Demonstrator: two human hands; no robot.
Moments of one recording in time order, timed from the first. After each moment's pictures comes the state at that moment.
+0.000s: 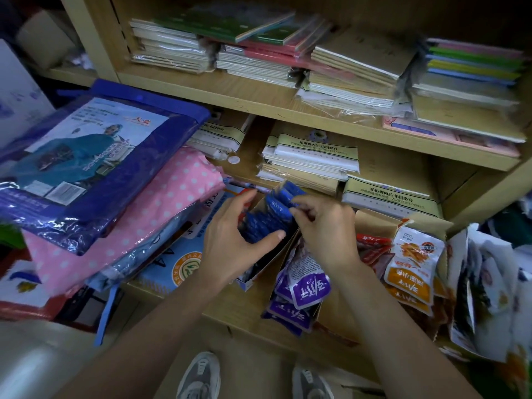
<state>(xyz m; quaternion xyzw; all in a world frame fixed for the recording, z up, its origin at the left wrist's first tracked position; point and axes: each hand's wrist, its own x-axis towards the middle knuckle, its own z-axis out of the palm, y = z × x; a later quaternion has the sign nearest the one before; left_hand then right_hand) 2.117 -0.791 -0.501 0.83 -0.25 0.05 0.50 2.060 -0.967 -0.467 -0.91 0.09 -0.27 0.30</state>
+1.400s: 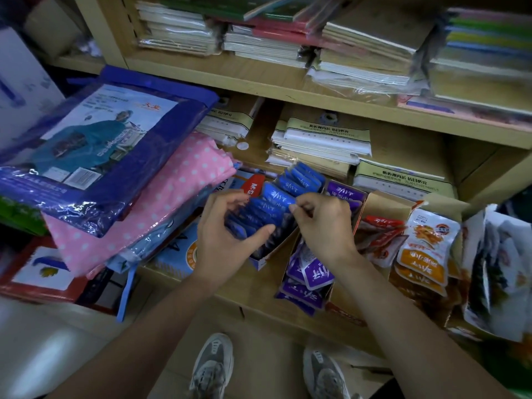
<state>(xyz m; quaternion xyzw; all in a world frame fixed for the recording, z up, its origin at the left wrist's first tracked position) 2.100 -0.760 -0.509 0.80 -0.23 0.12 0.54 2.055 -0.944 -0.481 -0.92 0.11 -0.21 0.33</state>
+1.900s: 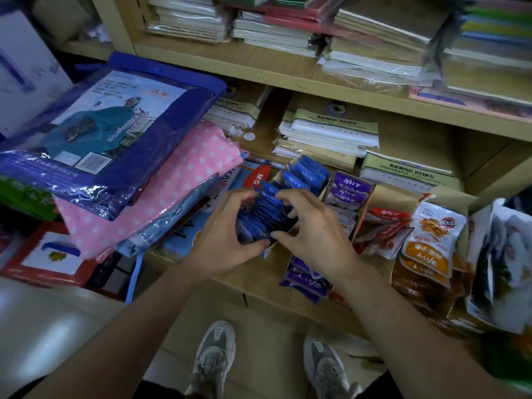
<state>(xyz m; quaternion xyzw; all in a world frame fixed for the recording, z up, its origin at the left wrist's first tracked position) 2.106 -0.735 -0.514 0.83 -0.34 0.01 0.44 2.033 -0.925 -0.482 -0.95 -0.04 -0.15 0.28</state>
